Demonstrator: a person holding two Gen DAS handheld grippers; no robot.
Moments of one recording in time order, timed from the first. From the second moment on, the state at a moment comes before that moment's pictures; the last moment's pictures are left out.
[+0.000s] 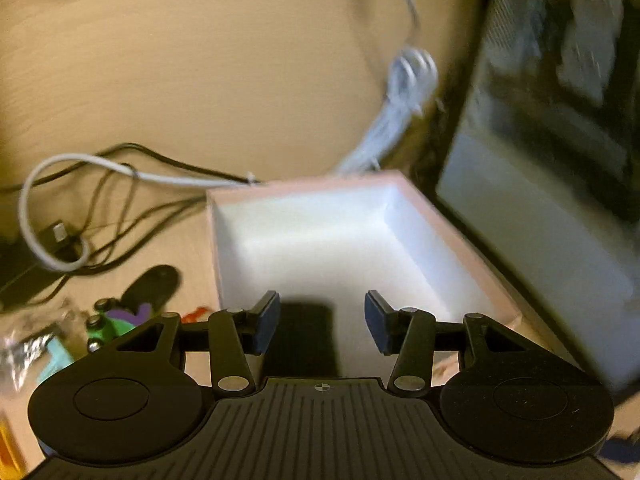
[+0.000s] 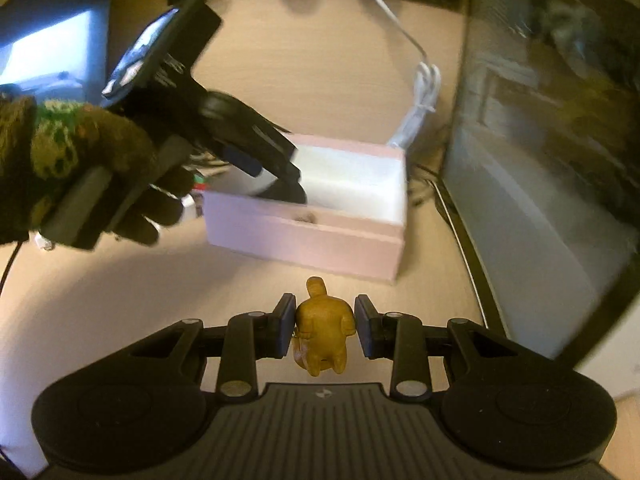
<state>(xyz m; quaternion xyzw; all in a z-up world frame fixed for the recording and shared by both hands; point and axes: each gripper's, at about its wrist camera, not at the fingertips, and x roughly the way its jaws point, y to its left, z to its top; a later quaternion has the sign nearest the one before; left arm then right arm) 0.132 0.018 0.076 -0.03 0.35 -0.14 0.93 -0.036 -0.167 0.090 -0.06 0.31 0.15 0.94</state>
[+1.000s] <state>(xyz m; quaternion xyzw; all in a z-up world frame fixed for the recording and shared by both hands) -0.003 0.132 0.062 -0.04 0.37 -0.05 0.93 -0.008 -0.105 0.067 -0.07 0.34 0.17 0.92</state>
